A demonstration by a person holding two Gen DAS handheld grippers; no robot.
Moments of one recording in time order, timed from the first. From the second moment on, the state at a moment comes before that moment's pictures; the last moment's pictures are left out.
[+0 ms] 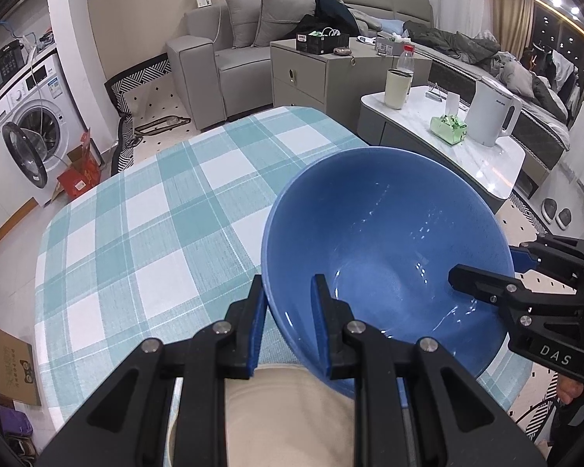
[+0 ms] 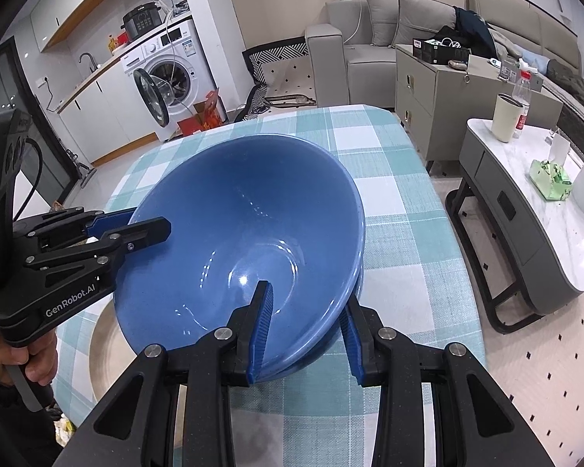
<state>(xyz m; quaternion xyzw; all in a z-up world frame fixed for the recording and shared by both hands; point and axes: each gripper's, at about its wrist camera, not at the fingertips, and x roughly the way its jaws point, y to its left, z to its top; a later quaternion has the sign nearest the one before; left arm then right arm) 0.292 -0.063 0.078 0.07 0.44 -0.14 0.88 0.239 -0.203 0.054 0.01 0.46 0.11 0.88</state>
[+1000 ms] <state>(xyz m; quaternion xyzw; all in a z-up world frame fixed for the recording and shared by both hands) 0.293 -0.067 0.058 0.09 0.45 -0.14 0.88 0.242 -0.183 0.041 -0.06 0.46 0.08 0.88</state>
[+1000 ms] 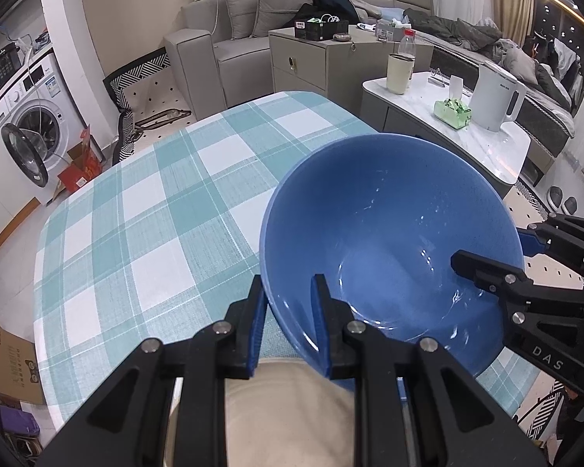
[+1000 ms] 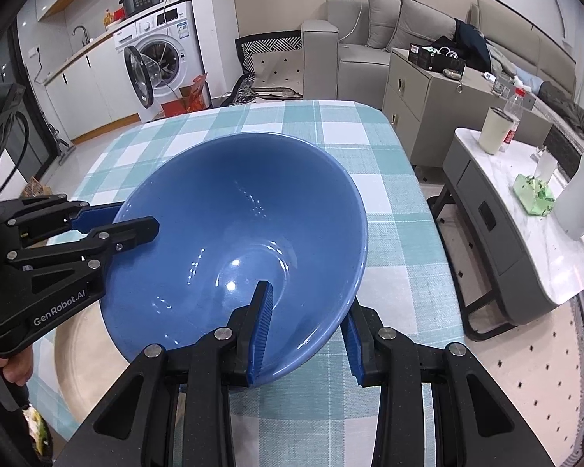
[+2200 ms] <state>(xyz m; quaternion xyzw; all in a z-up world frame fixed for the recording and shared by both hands) 0.288 -0.063 0.050 0.07 0.46 -0.14 0.87 0.245 -0.189 0.028 -0.07 0.47 0.07 0.88</state>
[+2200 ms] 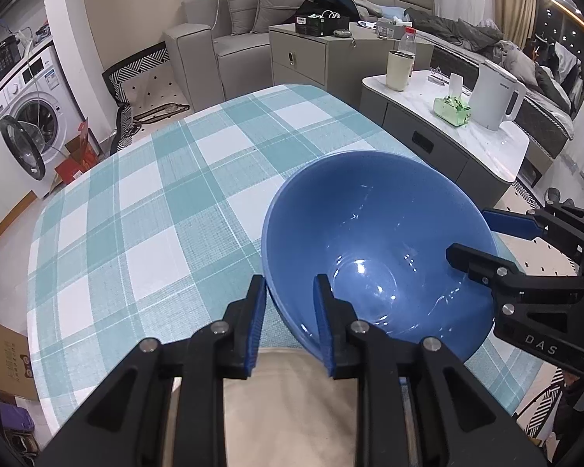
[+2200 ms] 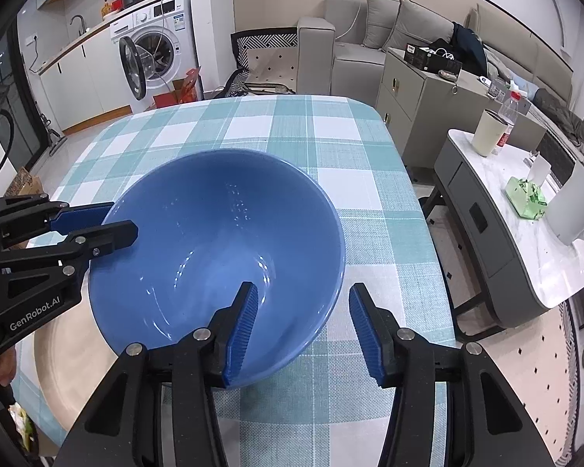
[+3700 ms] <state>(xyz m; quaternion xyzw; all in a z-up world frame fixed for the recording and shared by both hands) 0.295 -0.030 0.030 -0.04 0.46 -0.13 0.88 0.249 -0.237 0.010 0.07 0.45 0.14 0.88</state>
